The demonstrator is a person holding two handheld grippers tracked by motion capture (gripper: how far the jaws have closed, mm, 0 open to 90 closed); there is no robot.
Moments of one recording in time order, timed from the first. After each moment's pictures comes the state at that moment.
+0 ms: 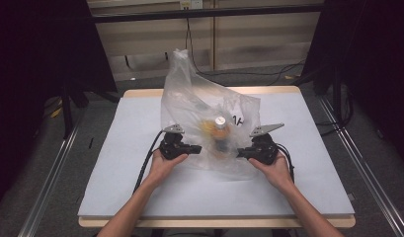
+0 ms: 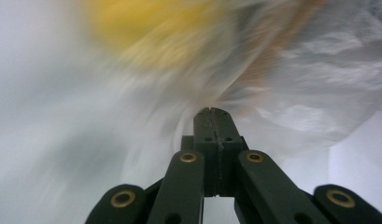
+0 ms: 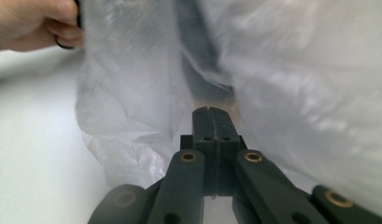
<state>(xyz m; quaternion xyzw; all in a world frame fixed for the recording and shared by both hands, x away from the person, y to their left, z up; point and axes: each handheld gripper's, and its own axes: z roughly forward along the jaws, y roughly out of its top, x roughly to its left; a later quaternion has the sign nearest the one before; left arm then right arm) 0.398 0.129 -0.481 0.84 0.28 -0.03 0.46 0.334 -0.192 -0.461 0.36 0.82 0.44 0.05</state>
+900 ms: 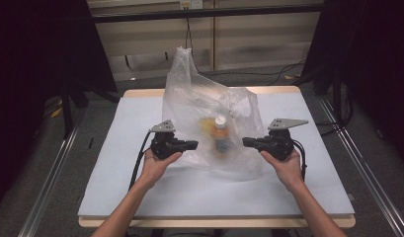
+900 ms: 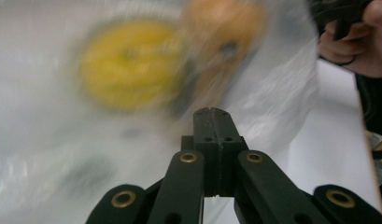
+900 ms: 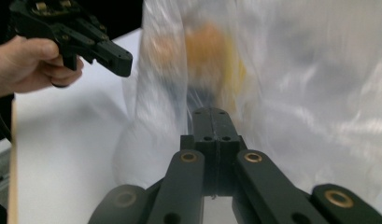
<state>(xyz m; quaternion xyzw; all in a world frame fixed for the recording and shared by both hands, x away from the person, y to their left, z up) 0.373 0.140 -0.425 0.81 0.22 0.00 0.53 0.316 -0.218 -0.413 0.36 0.76 0.52 0.11</state>
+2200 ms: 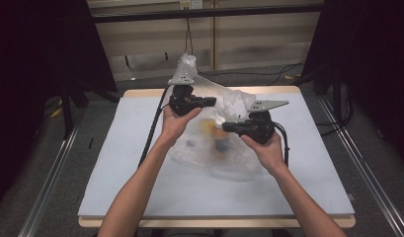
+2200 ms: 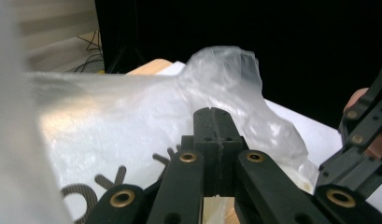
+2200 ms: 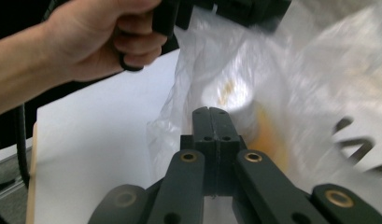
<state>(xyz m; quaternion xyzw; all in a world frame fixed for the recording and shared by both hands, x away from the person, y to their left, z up) 0.442 0.078 -0.353 0.80 0.22 0.03 0.55 0.343 -0.167 -0.380 0.33 0.77 0.54 0.09</state>
